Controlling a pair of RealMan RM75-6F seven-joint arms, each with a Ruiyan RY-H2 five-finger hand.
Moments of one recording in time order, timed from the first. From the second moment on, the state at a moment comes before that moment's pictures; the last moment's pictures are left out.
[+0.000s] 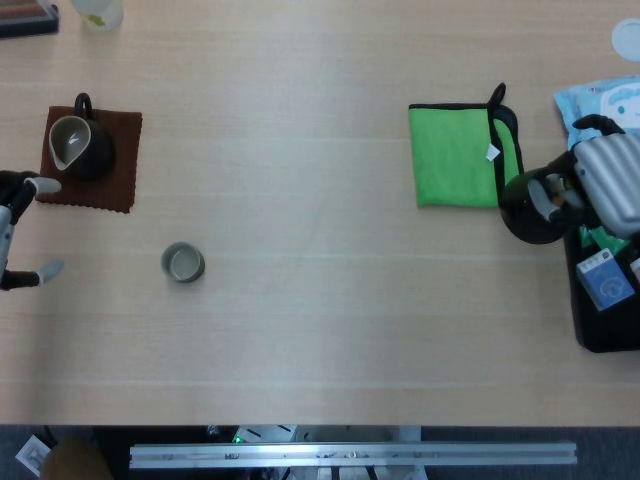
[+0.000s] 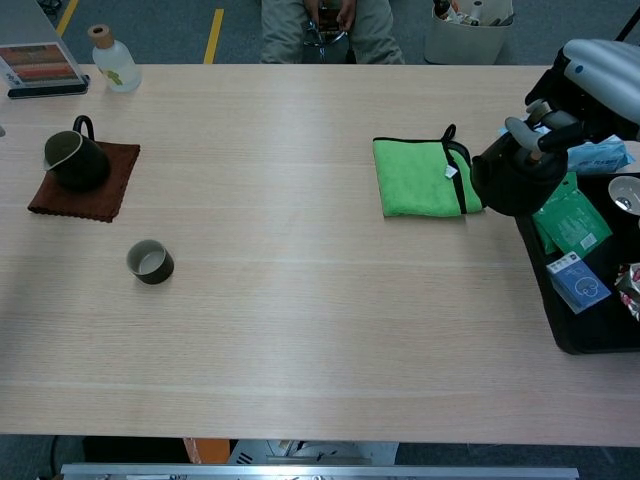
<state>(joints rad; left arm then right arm) -0.23 -1.07 -0.04 -1.70 1.48 1.27 -0.02 0.49 -1.14 0.12 -1.92 -1.21 1.12 -0.24</state>
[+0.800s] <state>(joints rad) -0.45 -1.12 -0.02 -1.66 1.44 0.91 -0.07 0.46 -1.09 0.13 -1.90 -1.21 1.14 -0.19</state>
